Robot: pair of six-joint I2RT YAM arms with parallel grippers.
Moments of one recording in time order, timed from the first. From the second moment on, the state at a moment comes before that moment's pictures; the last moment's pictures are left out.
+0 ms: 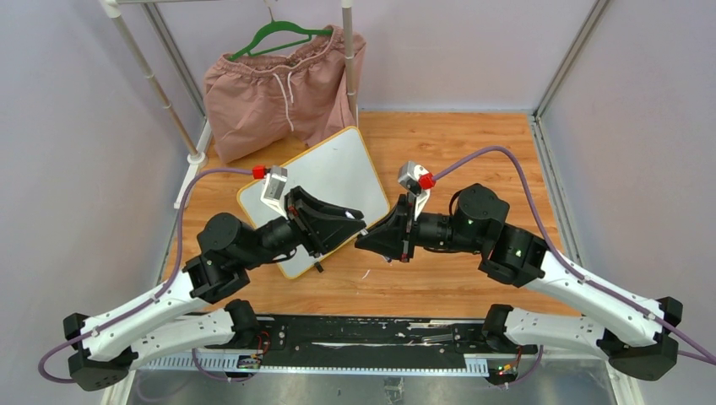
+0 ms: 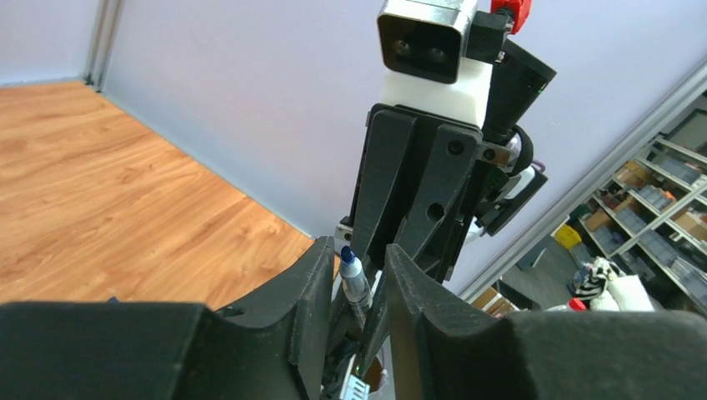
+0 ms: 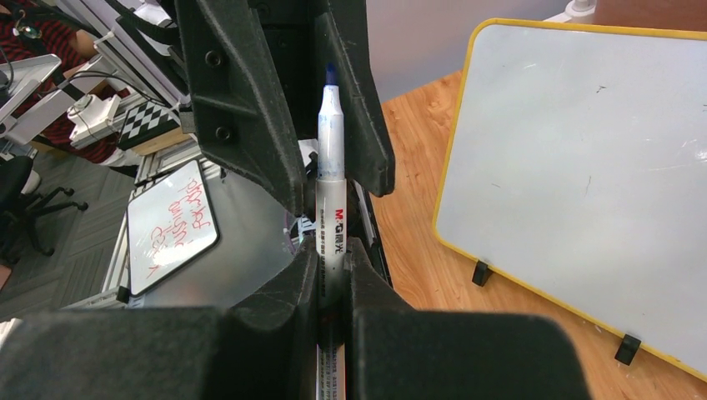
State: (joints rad) left arm -1.04 0.70 0.81 0.20 0.11 -0.60; right arm 1.08 0.92 1.07 -0.18 -0.35 0.33
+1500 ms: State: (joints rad) left arm -1.04 0.68 0.65 0.62 -0.03 -0.82; right arm 1.08 0.83 0.98 0.12 -0.28 0.33
